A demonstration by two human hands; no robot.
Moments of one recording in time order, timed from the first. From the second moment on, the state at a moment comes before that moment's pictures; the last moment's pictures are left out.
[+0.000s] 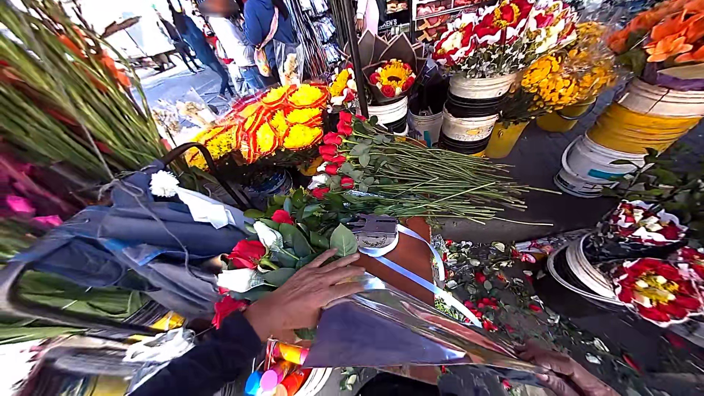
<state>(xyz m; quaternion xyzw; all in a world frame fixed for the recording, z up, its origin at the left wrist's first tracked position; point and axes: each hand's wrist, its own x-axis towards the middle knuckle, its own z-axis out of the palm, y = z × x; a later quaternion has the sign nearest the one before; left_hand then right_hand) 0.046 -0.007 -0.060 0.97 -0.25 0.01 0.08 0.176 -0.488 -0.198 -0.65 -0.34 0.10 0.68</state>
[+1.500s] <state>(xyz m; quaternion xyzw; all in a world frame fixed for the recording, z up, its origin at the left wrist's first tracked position) 0.113 -0.101 -0.068 0.94 -0.16 -0.28 0.05 0.175 -0.359 -0.183 -0.82 -0.53 -0.21 0.05</state>
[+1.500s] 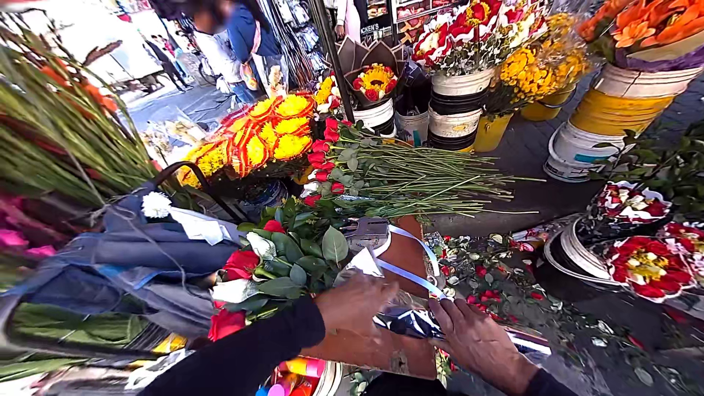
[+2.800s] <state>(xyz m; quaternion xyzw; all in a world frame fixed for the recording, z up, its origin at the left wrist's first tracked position) 0.024 -0.090 -0.073 0.99 0.08 -0.08 0.03 0.185 -0.411 -0.213 -0.85 -0.46 -0.23 0.13</state>
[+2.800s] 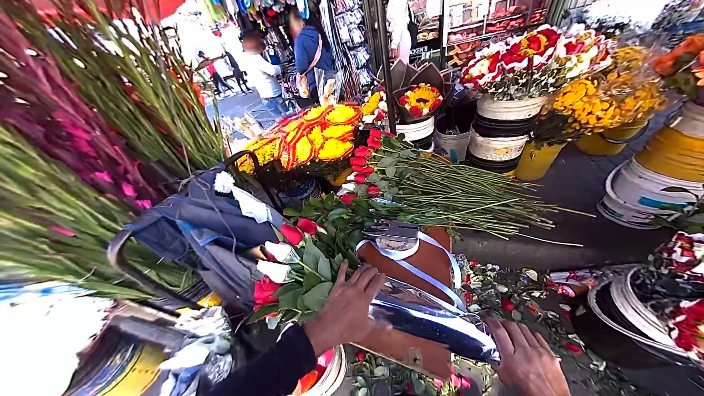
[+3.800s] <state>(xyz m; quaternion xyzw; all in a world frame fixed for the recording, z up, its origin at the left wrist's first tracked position) 0.034 -0.059 -0.093 0.83 0.11 0.13 0.53 0.137 -0.345 -0.152 -0.82 -0.40 -0.03 0.42</state>
